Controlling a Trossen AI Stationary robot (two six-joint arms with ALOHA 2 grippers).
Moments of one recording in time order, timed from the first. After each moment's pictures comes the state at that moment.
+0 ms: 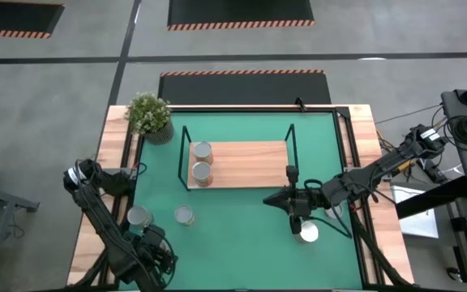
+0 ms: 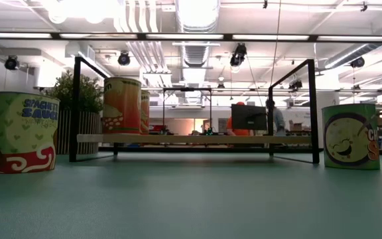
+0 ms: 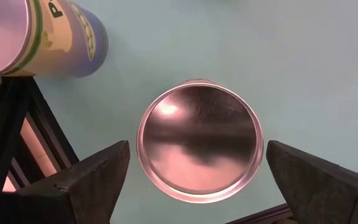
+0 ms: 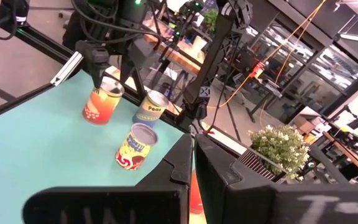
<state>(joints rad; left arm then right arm) -0.97 1.78 1.44 -1.33 -0.08 -2.13 0.47 1.19 0.76 0.35 0.39 -0.51</state>
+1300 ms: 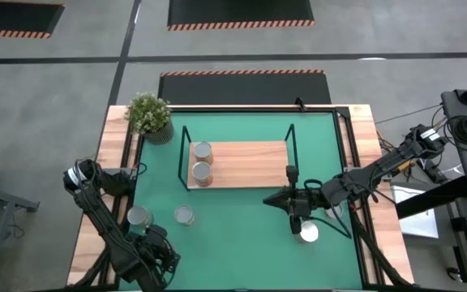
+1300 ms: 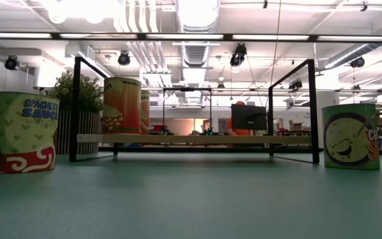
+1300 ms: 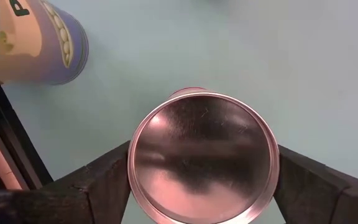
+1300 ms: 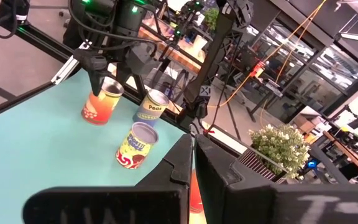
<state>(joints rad) -0.97 1.78 1.36 -1.23 -0.13 -2.16 0.47 1.19 0.76 0.35 0.39 -0.51</state>
